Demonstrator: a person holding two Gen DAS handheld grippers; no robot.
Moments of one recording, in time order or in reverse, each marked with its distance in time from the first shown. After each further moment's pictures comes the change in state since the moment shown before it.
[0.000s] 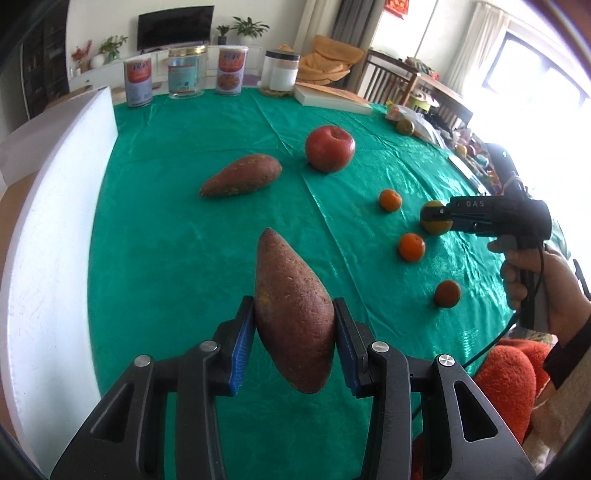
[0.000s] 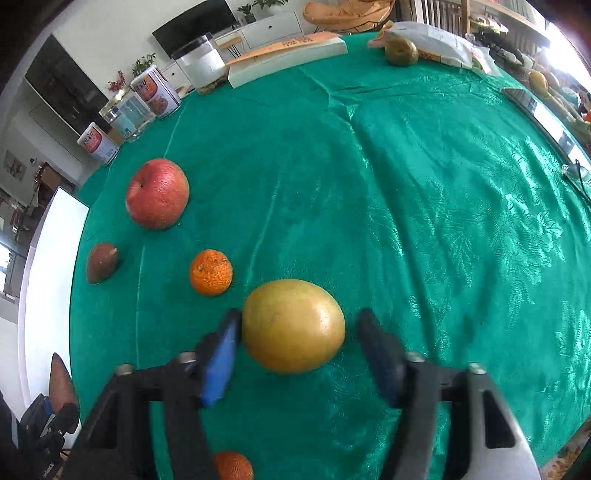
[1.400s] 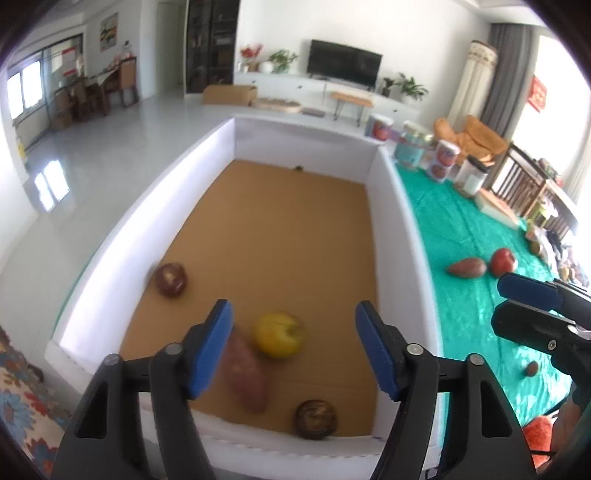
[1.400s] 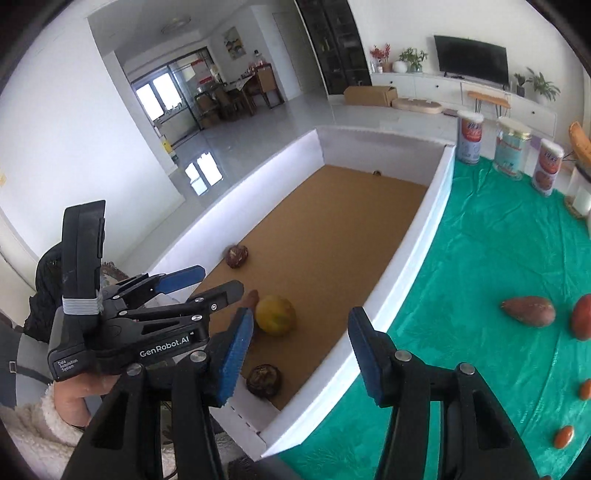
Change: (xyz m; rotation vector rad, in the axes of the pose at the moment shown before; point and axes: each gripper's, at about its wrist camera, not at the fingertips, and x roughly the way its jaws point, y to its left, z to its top) left arm -0.166 0.179 -0.039 -0.361 -0.221 0.402; right arm -0.092 0.386 -0.156 -0.795 -0.096 0.448
